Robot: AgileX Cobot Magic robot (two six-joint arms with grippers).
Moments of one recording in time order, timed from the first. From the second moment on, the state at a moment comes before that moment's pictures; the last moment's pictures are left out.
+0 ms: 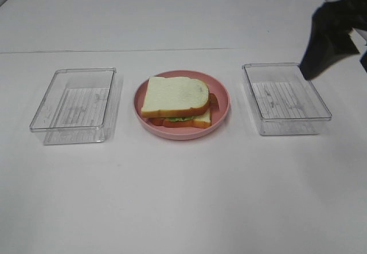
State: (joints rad) left arm -0.33 -0.01 -0.50 0.05 1.05 -0.02; right arm 0.28 1.32 -1.14 0.15 1.08 0.01
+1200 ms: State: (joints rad) left arm -0.33 -0.01 -0.50 0.05 1.05 -0.02; right arm 0.28 0.11 -0.51 0.15 1.07 -0.14
